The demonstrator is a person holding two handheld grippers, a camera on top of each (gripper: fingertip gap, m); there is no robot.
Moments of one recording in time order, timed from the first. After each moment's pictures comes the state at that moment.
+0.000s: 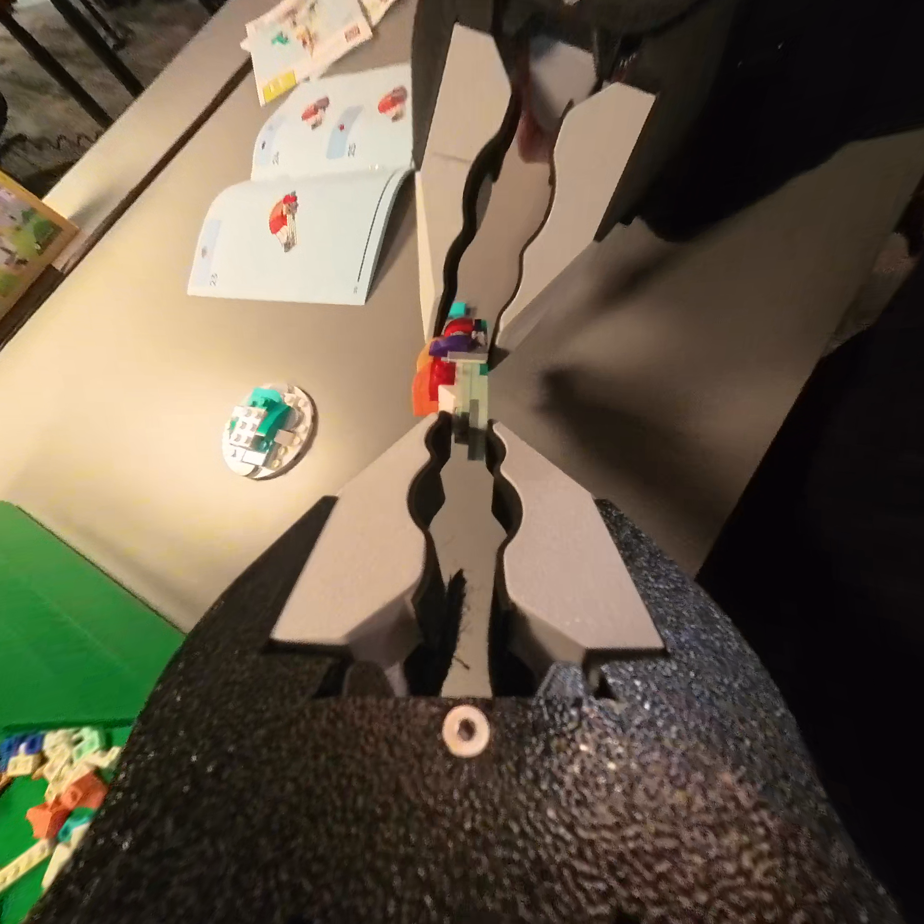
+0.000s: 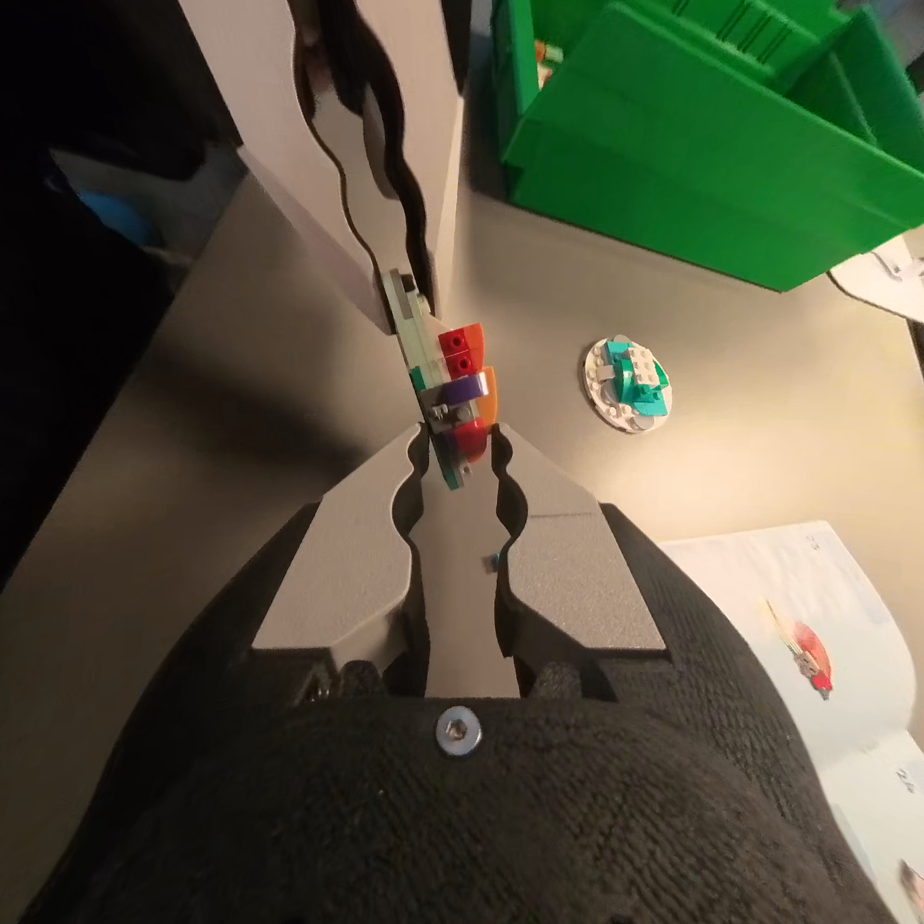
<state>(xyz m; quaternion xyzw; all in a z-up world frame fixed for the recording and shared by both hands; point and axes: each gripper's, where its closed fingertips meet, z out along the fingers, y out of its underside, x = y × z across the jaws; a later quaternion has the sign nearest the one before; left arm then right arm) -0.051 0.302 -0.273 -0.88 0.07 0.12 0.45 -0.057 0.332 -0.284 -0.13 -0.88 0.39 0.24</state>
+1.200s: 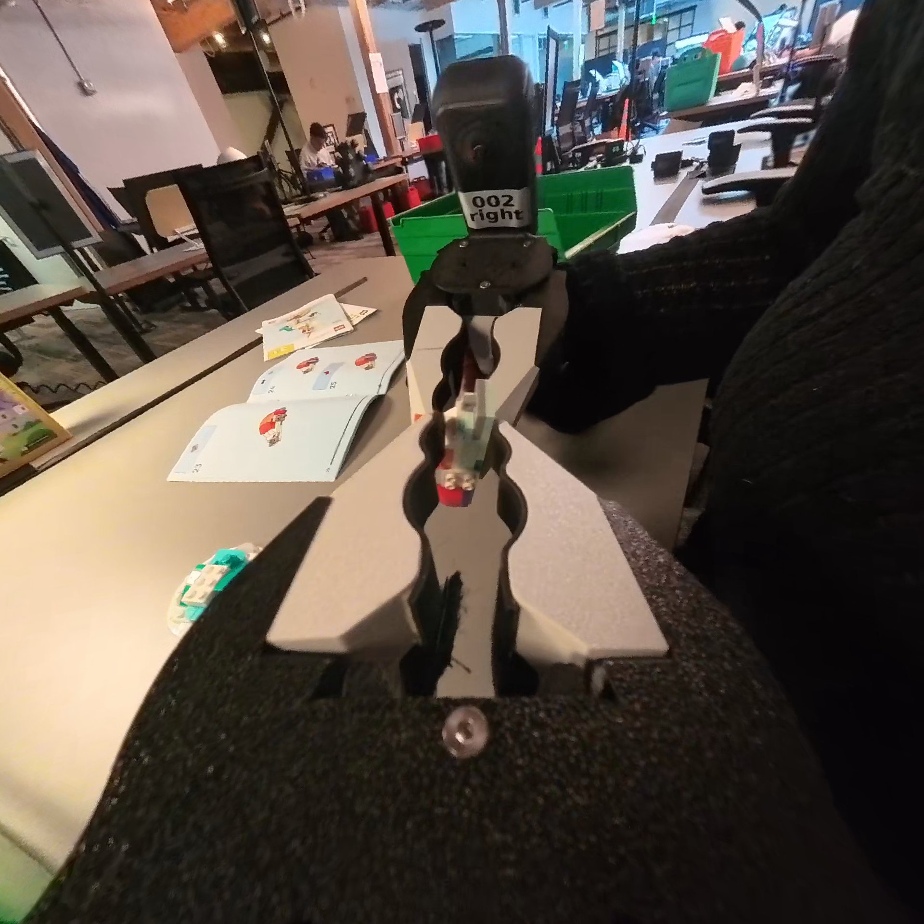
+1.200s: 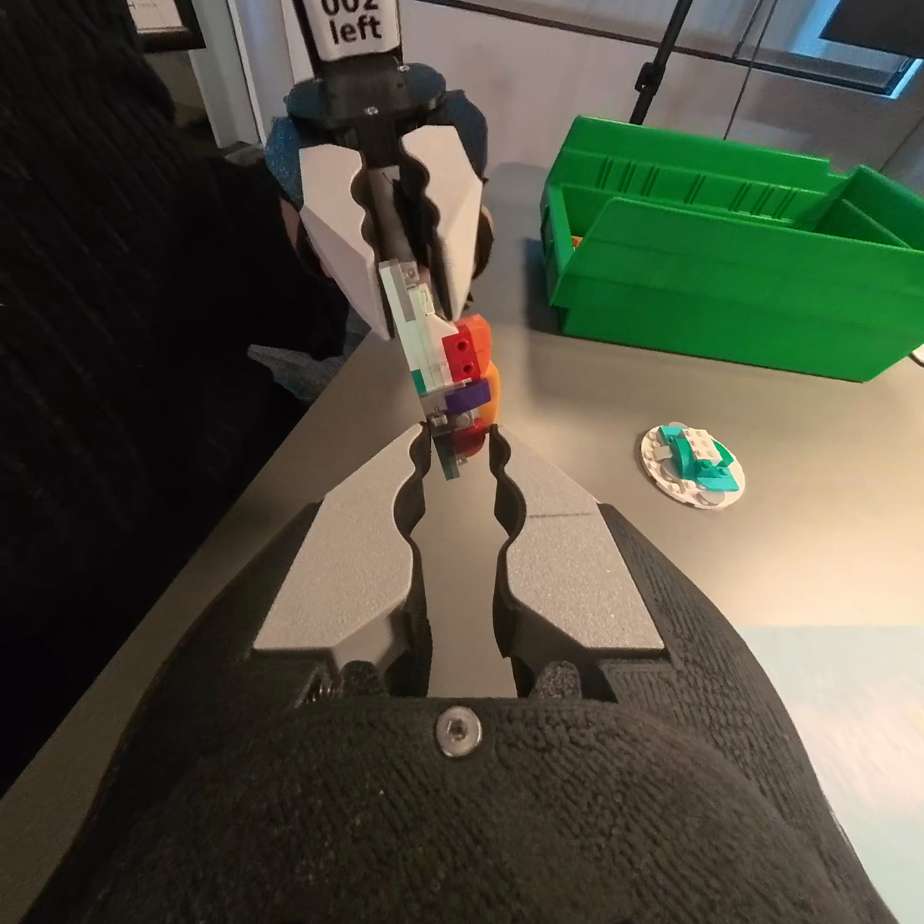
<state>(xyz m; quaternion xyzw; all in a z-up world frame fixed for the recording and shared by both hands) -0.019 0.313 -0.216 -0.75 0.11 0.03 0.66 -0.034 0.318 -0.252 -0.11 -0.81 0.56 0.15</state>
